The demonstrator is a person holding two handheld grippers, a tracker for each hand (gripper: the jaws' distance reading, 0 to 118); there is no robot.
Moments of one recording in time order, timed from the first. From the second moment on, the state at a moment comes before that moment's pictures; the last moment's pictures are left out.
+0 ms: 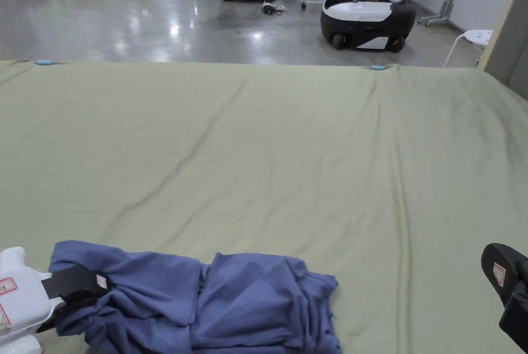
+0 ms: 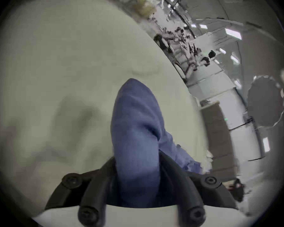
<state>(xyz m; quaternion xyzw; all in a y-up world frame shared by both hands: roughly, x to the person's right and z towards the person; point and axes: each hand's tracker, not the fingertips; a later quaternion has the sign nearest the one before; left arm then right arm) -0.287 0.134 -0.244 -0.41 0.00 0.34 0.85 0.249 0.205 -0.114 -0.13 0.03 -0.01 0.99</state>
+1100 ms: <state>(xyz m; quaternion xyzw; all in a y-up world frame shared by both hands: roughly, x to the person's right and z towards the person) -0.054 0.099 -0.266 -0.37 -0.23 0.27 0.86 0.244 0.189 -0.122 -0.19 0.10 -0.04 0.97</state>
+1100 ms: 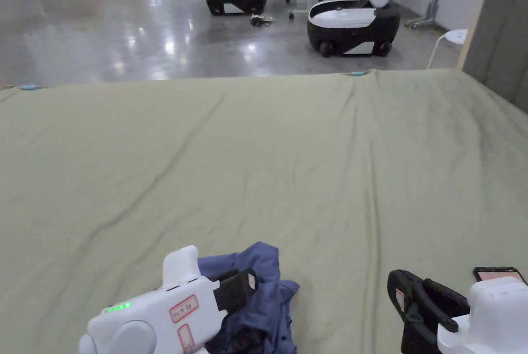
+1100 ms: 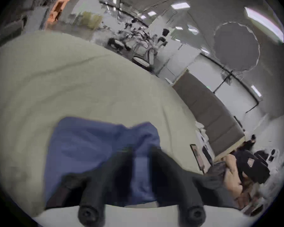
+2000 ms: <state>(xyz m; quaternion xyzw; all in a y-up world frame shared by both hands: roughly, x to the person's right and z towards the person) -0.167 0.015 -0.284 -0.39 -0.31 0.56 0.66 0.163 0.051 -0.253 -0.36 0.21 -0.11 0.90</state>
